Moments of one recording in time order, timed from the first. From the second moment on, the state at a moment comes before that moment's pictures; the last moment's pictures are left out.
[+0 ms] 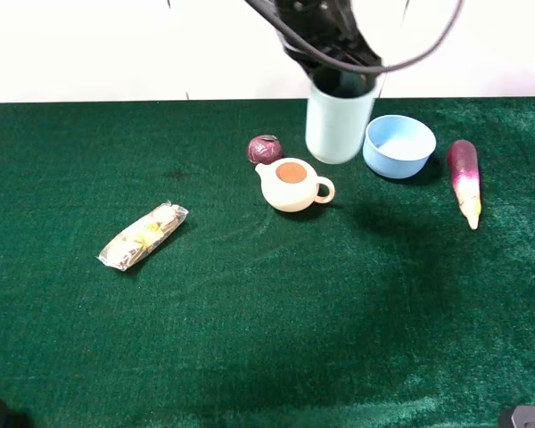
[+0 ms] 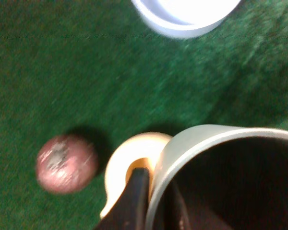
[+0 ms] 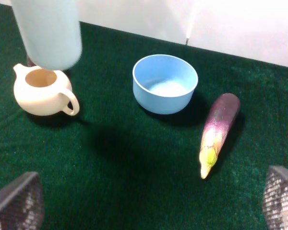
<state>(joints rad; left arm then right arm) -0.79 2.12 -2.00 0.00 0.97 0.14 0.07 -0.01 -0.51 0.19 1.03 -0.25</state>
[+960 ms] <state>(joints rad) -0.52 2.04 -1.96 0.03 1.16 0.10 0.07 -0.01 -0.51 0.19 1.03 -0.25</state>
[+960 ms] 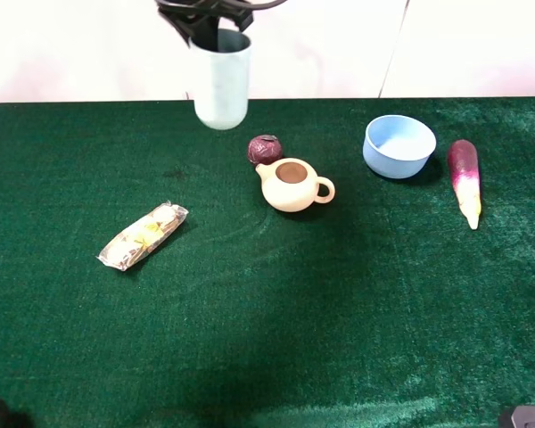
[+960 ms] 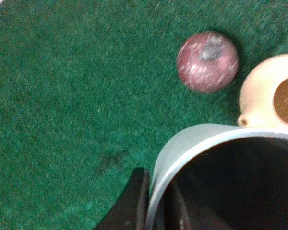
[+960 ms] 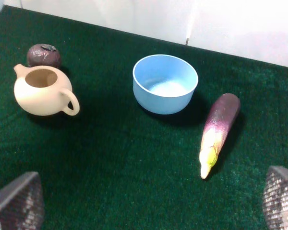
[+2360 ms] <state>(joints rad) -0.31 1.59 -1.04 0.15 0.78 0.01 0.07 -0.01 -0.51 0.19 1.03 -0.25</state>
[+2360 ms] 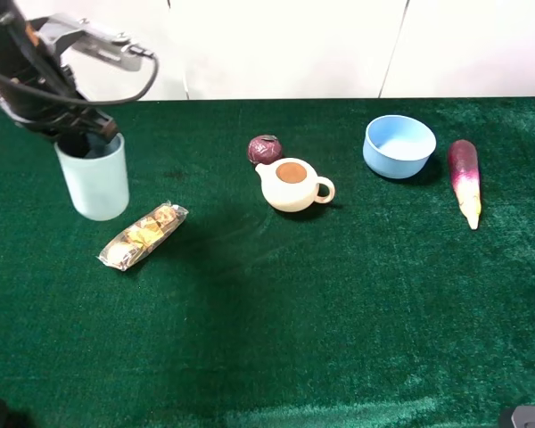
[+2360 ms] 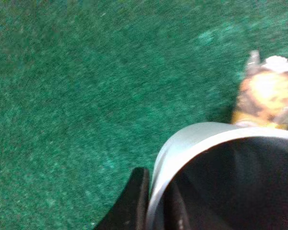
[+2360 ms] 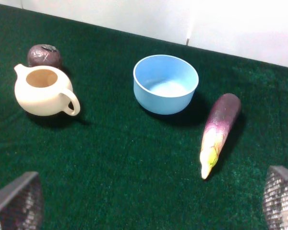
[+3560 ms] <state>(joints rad) -0.07 1.58 -0.77 0.26 0.31 -0.04 0.07 -0.01 -0.51 0.19 1.03 -0.25</state>
